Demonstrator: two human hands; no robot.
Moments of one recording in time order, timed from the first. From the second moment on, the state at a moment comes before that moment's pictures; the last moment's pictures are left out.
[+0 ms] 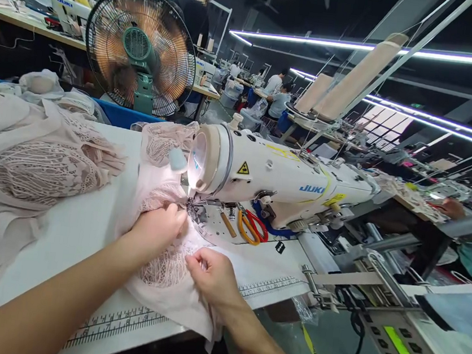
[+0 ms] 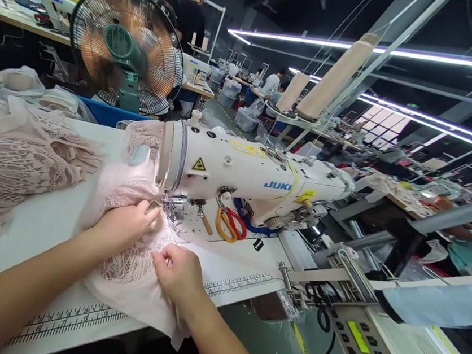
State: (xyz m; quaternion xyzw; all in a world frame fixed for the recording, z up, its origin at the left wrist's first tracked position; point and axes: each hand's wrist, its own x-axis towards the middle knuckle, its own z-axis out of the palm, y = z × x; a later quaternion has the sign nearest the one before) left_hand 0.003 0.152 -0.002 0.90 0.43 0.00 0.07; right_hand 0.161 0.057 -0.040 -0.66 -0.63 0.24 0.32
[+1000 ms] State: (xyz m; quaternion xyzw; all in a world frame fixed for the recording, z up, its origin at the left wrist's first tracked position) left_hand 0.011 0.172 -0.010 0.93 0.36 0.01 0.02; right_hand 0.169 0.063 -0.031 -0.65 -0.64 0.28 0.31
